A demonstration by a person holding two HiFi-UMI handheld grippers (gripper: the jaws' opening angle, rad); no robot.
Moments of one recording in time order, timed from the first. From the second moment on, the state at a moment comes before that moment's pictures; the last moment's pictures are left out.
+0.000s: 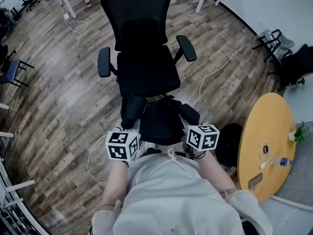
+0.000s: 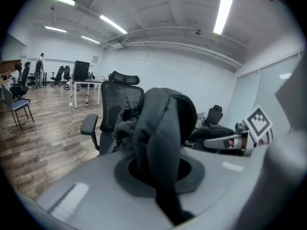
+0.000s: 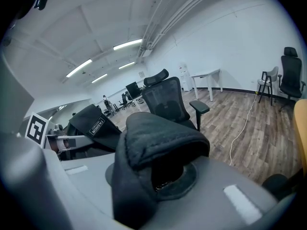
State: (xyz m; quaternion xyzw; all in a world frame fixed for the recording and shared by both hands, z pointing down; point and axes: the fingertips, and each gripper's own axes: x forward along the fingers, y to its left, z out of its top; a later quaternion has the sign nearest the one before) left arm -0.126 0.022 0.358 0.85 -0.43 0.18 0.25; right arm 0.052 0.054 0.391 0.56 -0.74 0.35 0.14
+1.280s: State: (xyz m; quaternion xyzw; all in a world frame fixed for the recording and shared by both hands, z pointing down) left arm -0.123 -0.303 0.454 0.77 -0.51 0.19 0.33; right arm 0.063 -0.308 0.478 0.48 -0.77 0.38 0.19
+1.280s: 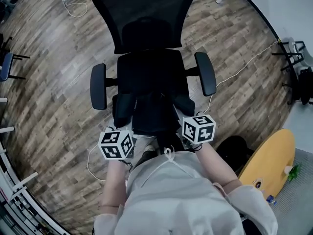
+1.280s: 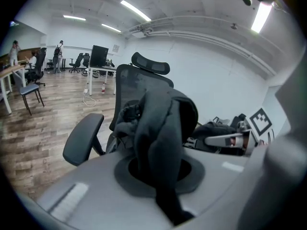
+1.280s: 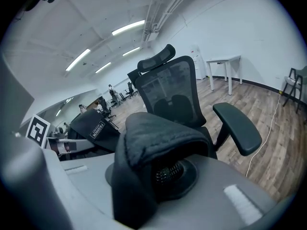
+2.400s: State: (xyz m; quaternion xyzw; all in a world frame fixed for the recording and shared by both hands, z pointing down) left arm -0.117 -0.528 0.617 0.73 -0.52 0.22 0.38; right arm 0.086 -0.546 0.626 0.47 -0.76 0.39 0.22
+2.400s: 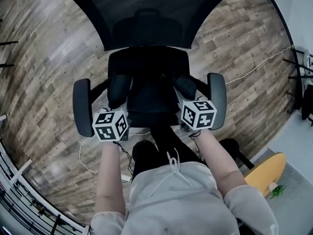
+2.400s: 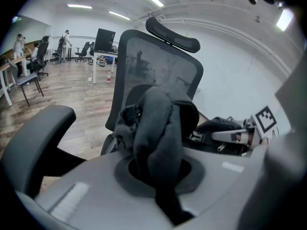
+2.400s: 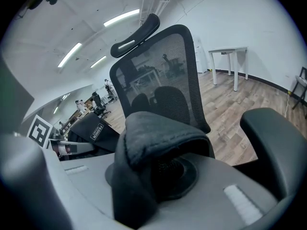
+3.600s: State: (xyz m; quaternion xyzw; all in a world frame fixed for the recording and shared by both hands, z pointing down) left arm -0.121 -0.553 0.729 0.69 -0.55 0.27 0.39; right arm 0.096 -0.562 0.735 0.49 -0.74 0.39 0.26
